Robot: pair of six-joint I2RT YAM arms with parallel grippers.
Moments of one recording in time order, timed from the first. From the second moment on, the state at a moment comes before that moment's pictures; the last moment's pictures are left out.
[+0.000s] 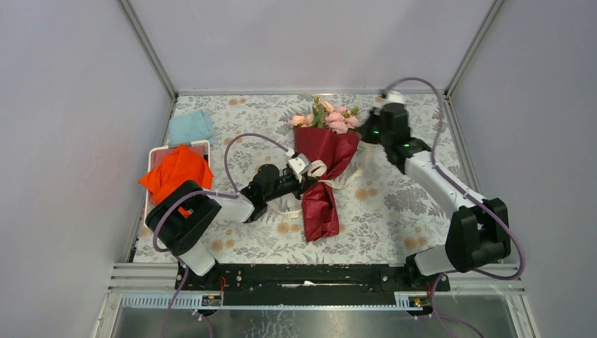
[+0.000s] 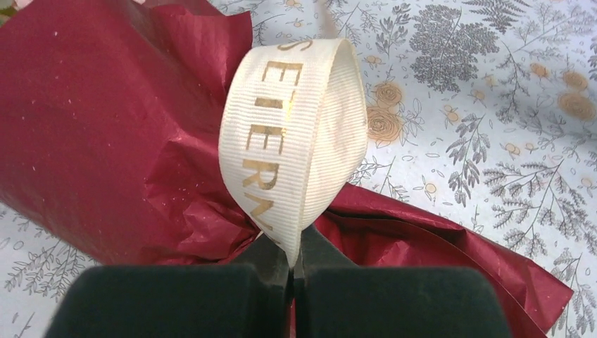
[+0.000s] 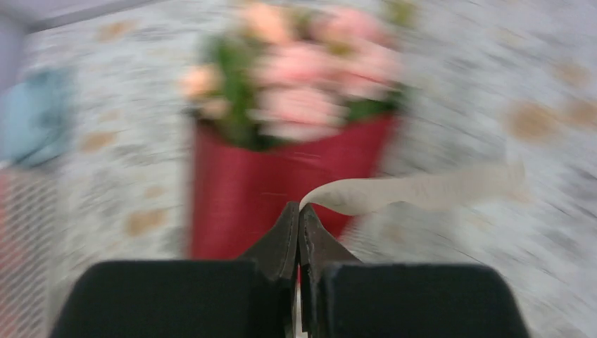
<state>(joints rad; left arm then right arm) -0.69 1.64 0.55 0.91 0.33 -0.03 0.21 1.43 1.01 -0.13 0.02 0.43</state>
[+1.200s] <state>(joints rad) -0.72 1.61 0.52 0.93 0.33 0.07 0.52 1.29 0.81 0.01 -0.31 0.73</state>
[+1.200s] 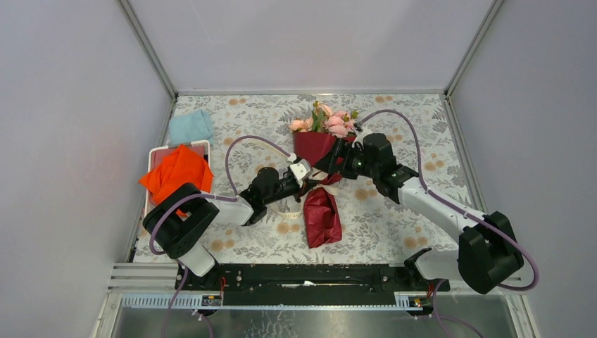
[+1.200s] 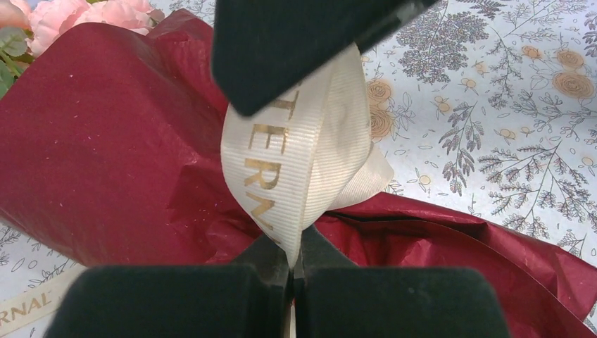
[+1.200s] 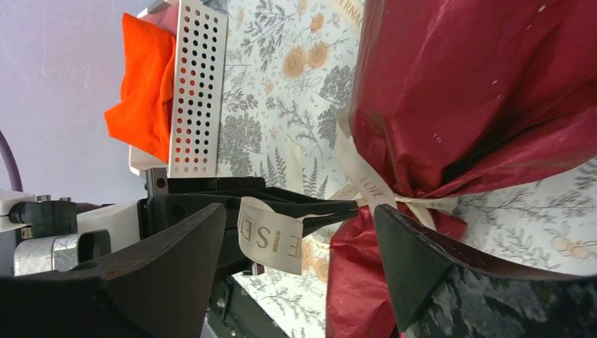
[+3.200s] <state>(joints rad) -0.55 1.61 1.02 -0.41 0.69 0.93 0.50 1.39 0.84 0.08 -0.36 0.62</state>
